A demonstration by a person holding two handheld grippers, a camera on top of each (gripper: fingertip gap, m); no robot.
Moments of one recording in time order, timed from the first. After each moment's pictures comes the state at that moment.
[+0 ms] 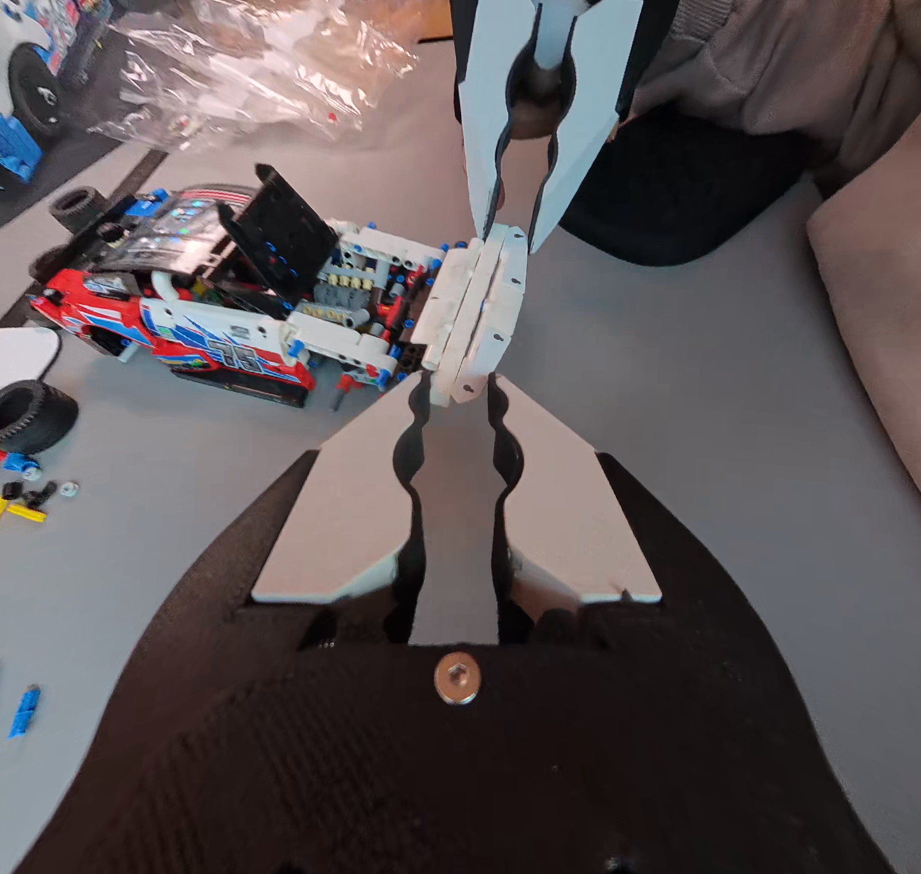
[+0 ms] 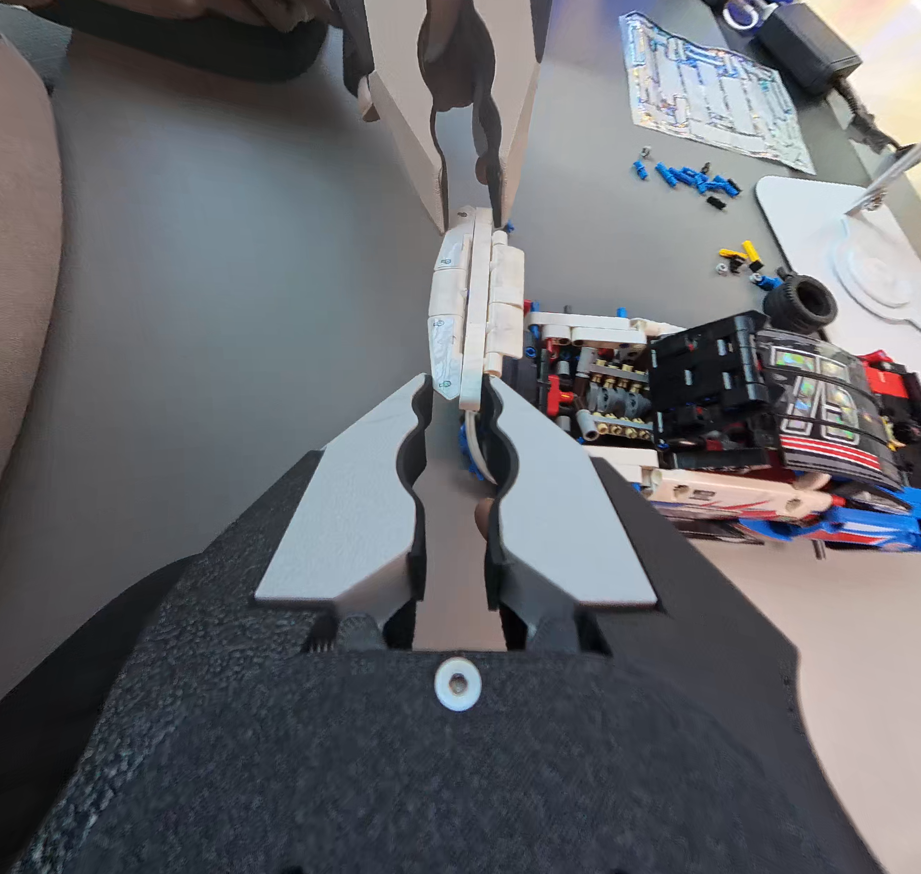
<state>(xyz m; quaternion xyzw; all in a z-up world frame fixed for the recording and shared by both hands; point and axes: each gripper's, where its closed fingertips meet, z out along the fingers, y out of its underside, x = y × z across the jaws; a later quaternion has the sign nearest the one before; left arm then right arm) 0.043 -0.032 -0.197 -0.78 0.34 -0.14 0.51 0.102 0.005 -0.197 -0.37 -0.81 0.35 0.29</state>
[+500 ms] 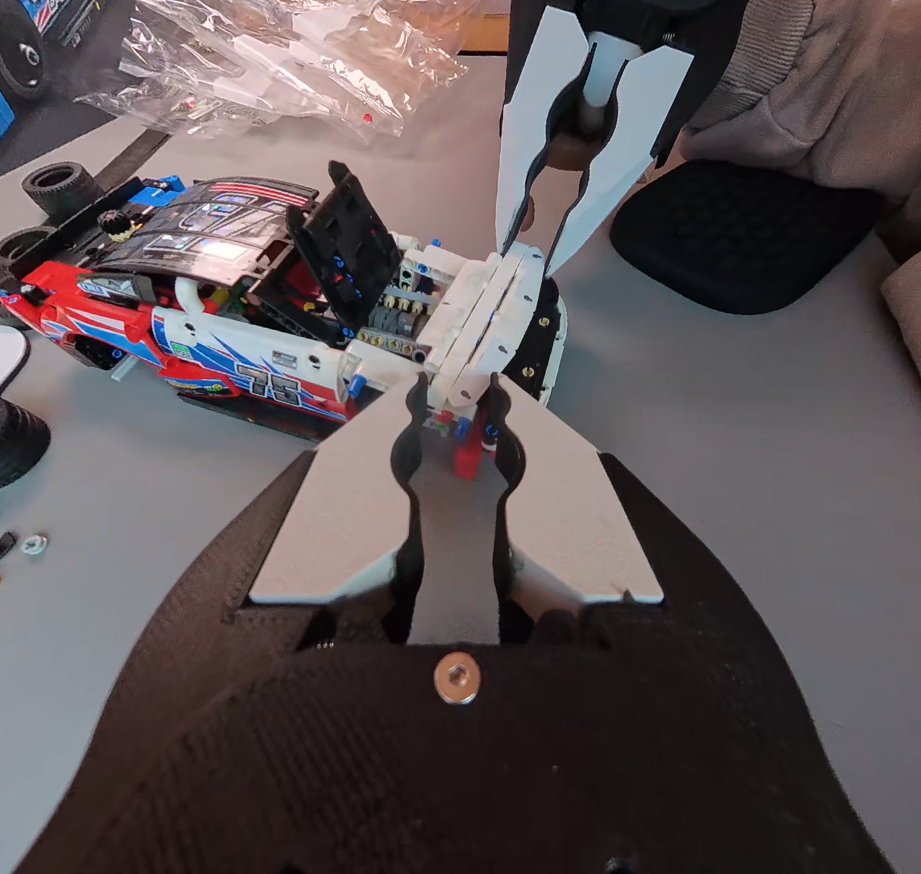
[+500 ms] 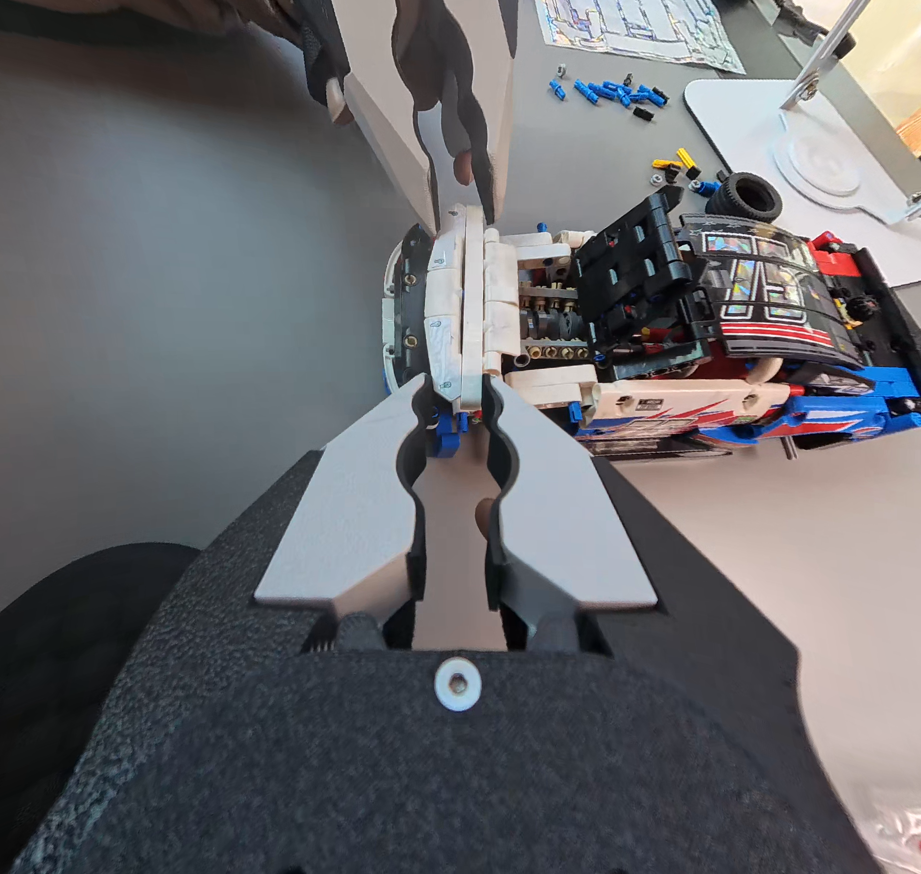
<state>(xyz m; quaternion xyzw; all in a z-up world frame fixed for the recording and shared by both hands) 0.039 0.025 -0.211 -0.78 0.31 -0.19 0.50 0.097 0.051 -0.214 -0.44 -0.78 0.33 0.31</state>
